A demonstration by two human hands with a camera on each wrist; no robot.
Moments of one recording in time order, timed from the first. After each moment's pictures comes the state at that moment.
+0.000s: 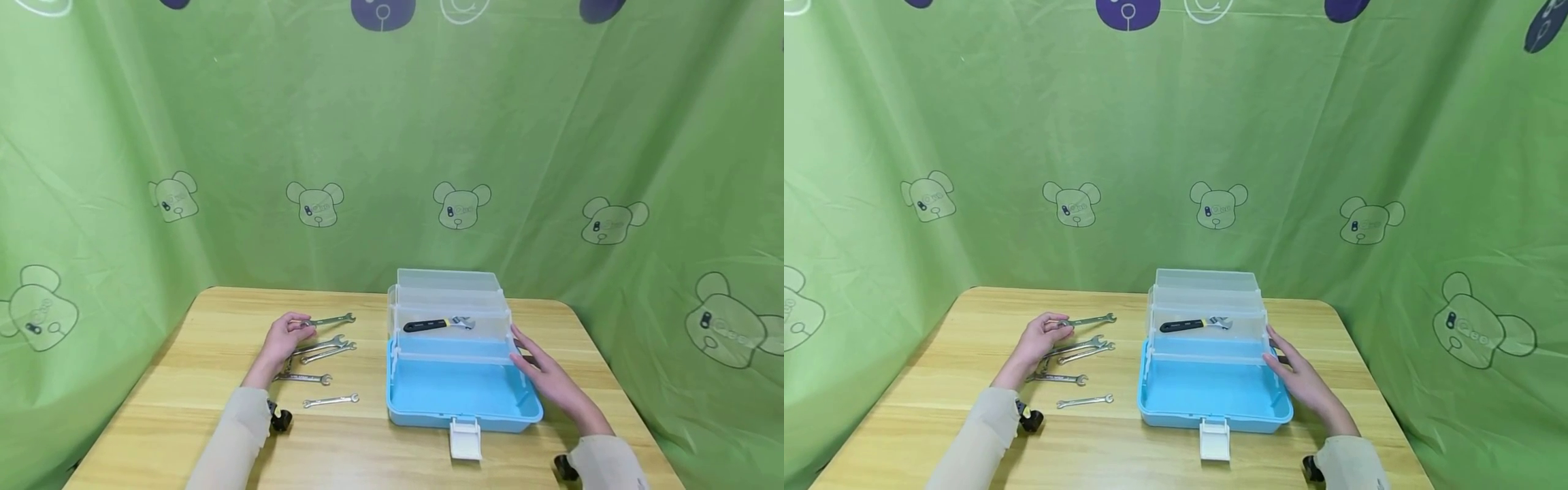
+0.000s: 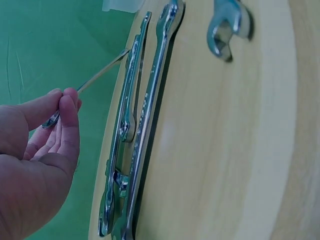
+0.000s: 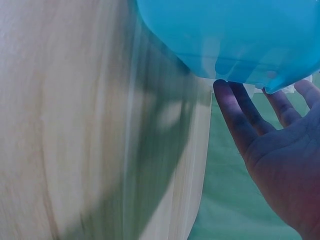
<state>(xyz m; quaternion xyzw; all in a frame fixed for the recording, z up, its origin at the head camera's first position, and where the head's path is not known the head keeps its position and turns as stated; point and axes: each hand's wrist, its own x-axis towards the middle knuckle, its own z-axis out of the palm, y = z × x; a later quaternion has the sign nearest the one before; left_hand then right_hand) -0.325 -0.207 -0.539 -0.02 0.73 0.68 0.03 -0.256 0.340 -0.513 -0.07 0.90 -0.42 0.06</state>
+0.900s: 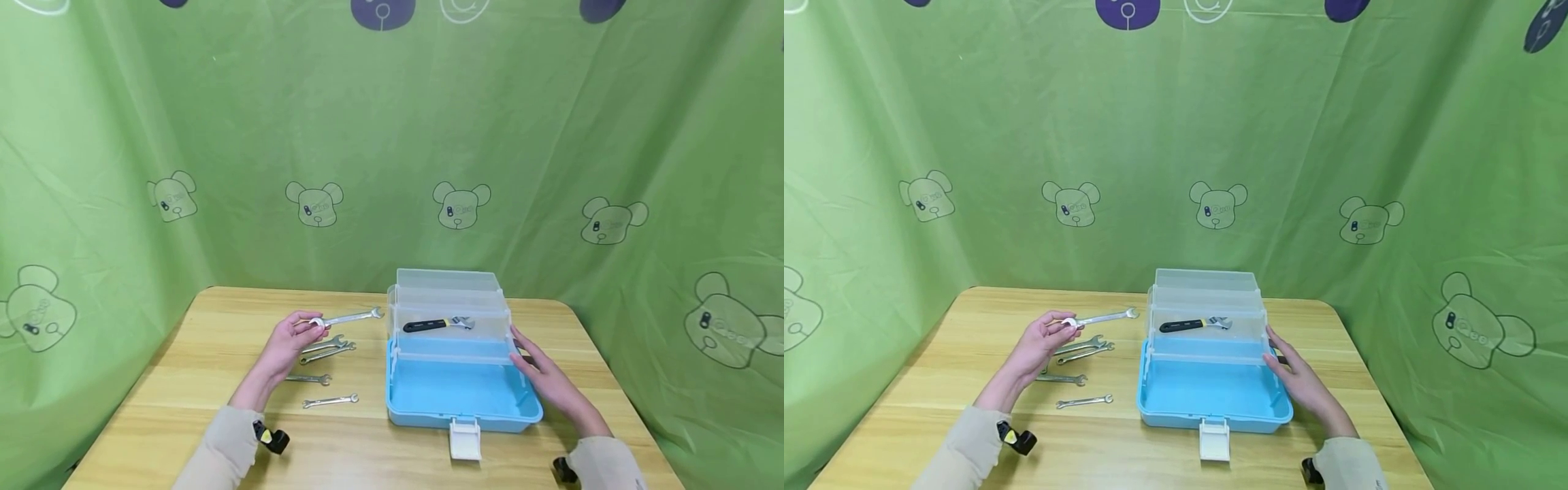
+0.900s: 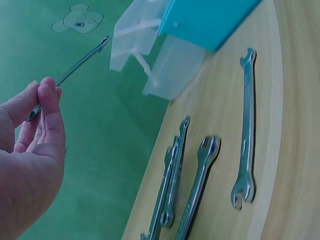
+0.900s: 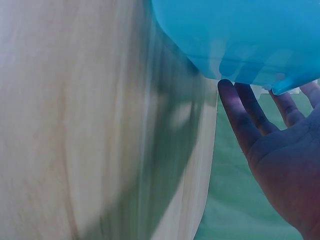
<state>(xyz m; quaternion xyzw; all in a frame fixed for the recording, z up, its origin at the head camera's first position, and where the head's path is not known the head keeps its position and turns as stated) -0.289 -0.187 -0.502 0.08 0.63 0.77 0.06 -0.254 0.340 -0.517 -0.06 0.90 -0.42 0.06</state>
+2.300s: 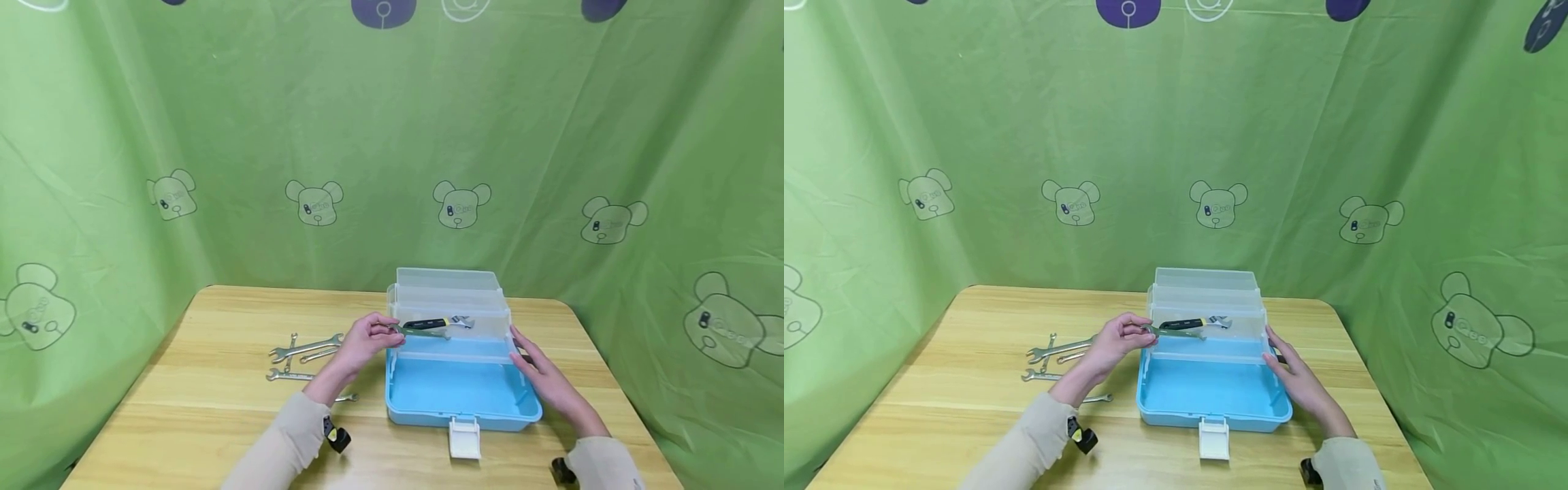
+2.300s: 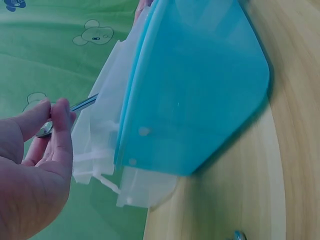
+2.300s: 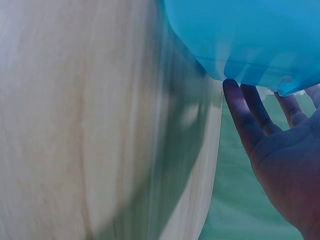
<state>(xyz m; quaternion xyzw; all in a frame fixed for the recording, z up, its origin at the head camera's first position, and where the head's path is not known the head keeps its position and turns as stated) -0.293 -0.055 -0.494 0.15 0.66 0.73 0.12 -0.252 0.339 -0.518 -0.05 0.90 -0.43 0.07</state>
